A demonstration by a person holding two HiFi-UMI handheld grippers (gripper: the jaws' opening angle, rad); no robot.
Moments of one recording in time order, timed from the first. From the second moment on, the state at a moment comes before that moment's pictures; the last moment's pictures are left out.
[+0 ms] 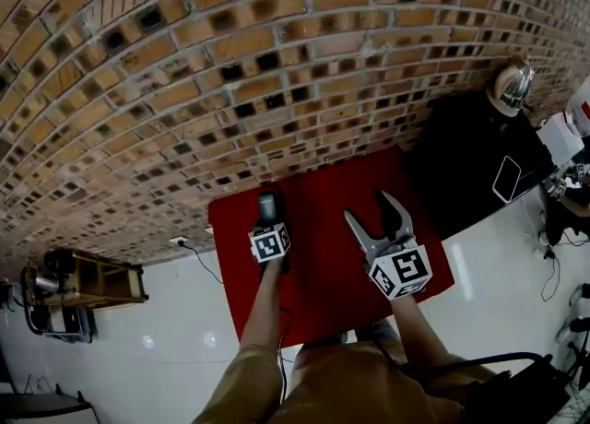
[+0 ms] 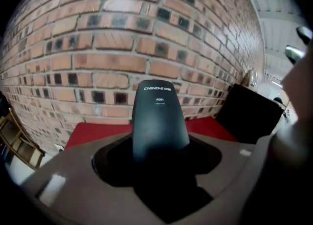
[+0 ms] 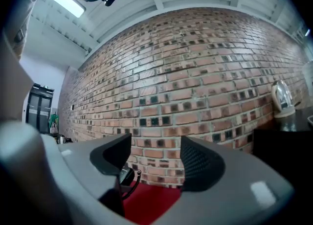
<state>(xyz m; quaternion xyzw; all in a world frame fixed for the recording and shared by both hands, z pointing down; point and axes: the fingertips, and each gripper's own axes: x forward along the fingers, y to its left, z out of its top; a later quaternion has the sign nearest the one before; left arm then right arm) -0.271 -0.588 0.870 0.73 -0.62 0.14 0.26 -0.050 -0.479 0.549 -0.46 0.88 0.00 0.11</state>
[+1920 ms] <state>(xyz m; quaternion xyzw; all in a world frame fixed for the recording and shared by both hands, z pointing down) -0.226 -0.431 0.530 0.71 -0.70 -0.05 -0.11 -0.024 -0.474 0.507 -0.45 0.88 0.07 0.14</state>
